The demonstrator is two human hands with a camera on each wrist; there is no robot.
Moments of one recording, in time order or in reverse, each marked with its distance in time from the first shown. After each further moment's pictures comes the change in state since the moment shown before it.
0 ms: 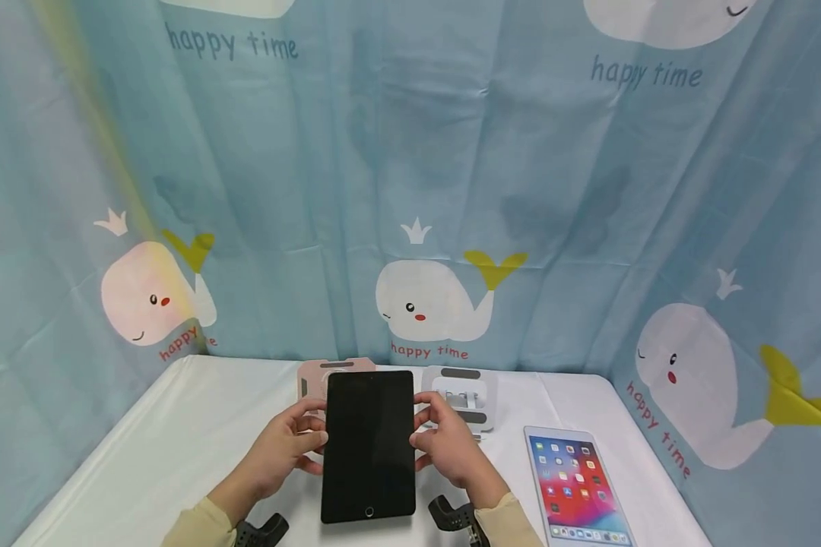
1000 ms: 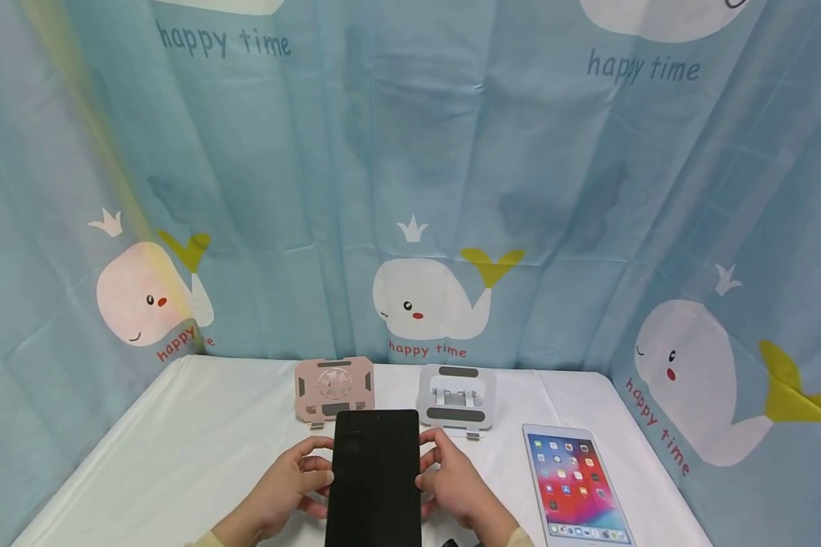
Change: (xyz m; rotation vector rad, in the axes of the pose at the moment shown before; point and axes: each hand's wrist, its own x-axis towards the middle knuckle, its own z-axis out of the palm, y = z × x) left_hand -0.019 -0.039 0.016 -0.078 -0.072 -0.195; right_hand -0.031 0.038 0.000 0.045 -0.037 0.201
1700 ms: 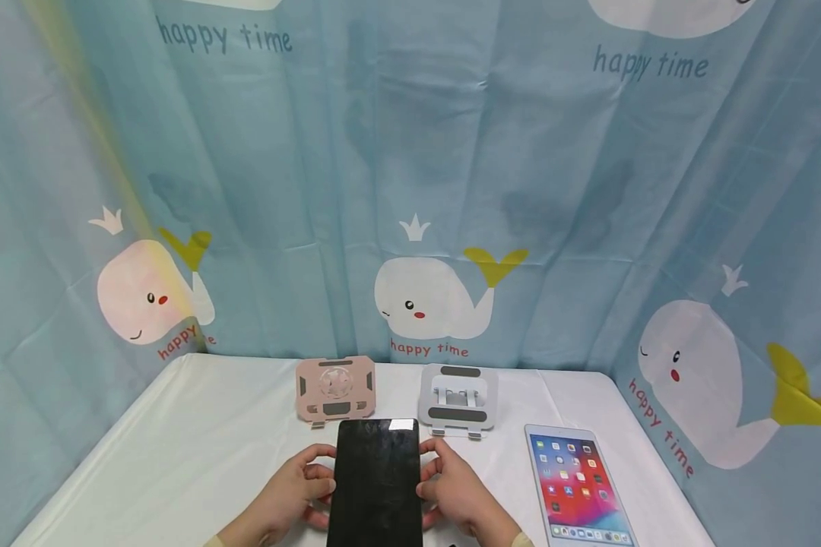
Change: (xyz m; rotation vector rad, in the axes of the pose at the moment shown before) left_hand 0.003 -0.010 0.002 0.068 0.021 -0.067; right_hand -0.003 0.007 0.002 0.008 -0.001 0.050
